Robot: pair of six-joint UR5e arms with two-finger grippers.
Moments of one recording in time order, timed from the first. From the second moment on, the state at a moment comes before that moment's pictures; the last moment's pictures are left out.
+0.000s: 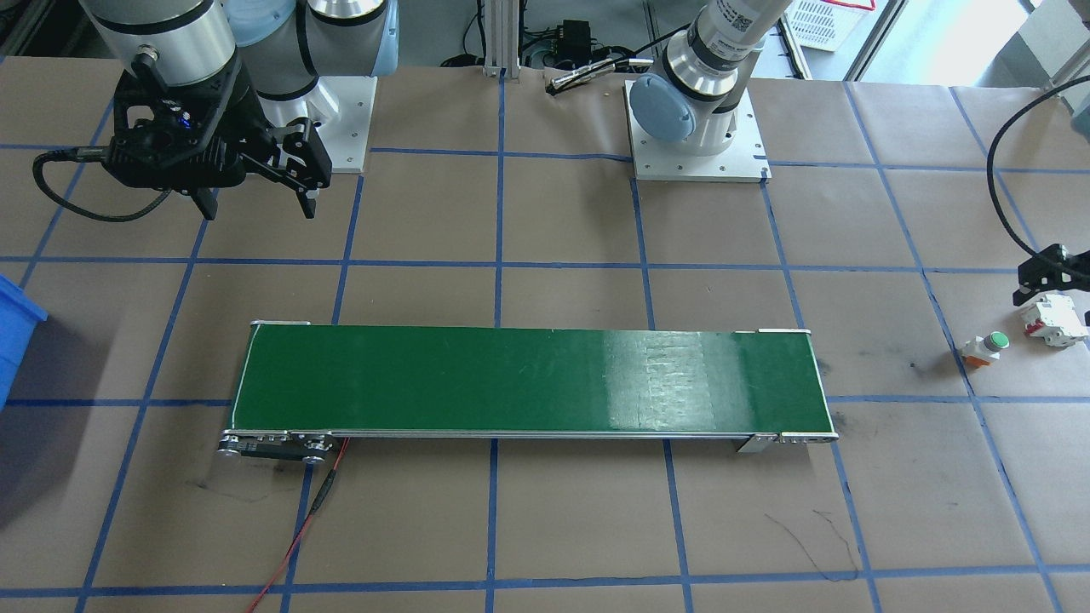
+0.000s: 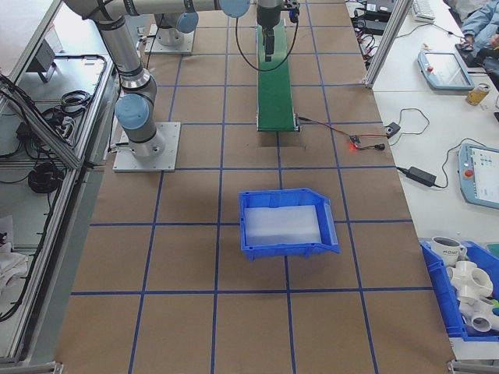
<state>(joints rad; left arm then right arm) -0.72 -1.88 -1.66 -1.14 1.60 1.21 1.61 -1.57 1.54 -1.57 -1.58 0.00</state>
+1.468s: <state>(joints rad) -0.72 -2.07 -1.66 -1.03 1.60 1.29 1.61 -1.57 1.54 -1.56 -1.61 -0.06</state>
